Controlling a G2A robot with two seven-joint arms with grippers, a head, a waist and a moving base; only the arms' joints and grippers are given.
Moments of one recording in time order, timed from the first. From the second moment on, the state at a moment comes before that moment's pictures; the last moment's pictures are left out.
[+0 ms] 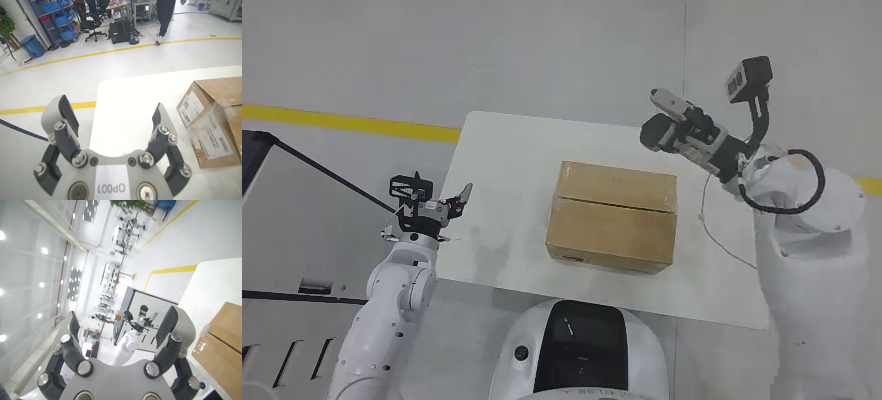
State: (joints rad) left arm 1.73 -1.15 -1.60 -1.80 1.33 0.00 0.00; right arm -1.27 -1.24 1.54 -2.00 0.19 0.28 0.78
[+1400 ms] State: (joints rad) left arm 1.52 -1.22 -1.11 -1.79 1.35 0.12 -0.17; right arm -1.52 -1.21 1.71 -1.92 0.21 0.27 0.66
